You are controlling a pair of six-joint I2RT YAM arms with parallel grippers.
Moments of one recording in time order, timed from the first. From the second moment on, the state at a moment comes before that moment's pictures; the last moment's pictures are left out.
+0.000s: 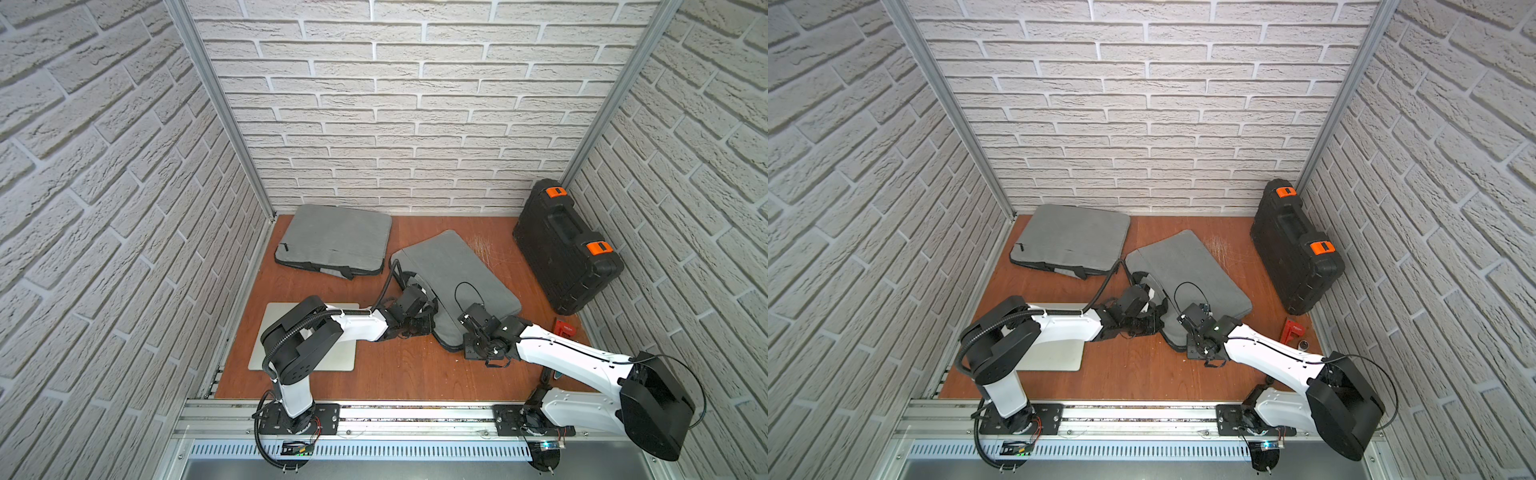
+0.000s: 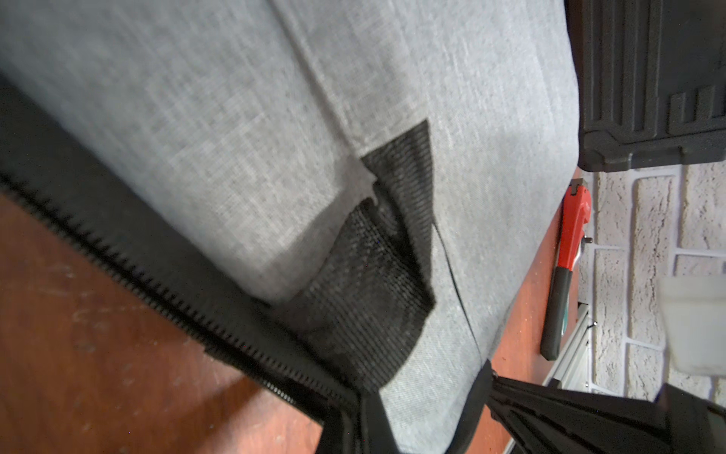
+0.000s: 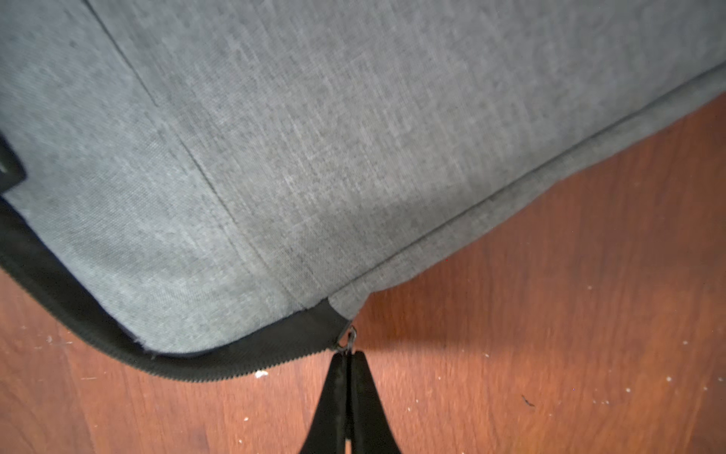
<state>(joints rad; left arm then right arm) -0.92 1.77 0.88 0.08 0.20 -0.91 0.67 1.22 0.62 -0.78 0.16 0.80</state>
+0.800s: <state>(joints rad) -0.86 1.49 0.76 -0.02 0.03 -0.93 0.71 1.16 0.83 -0.93 0.23 0.67</state>
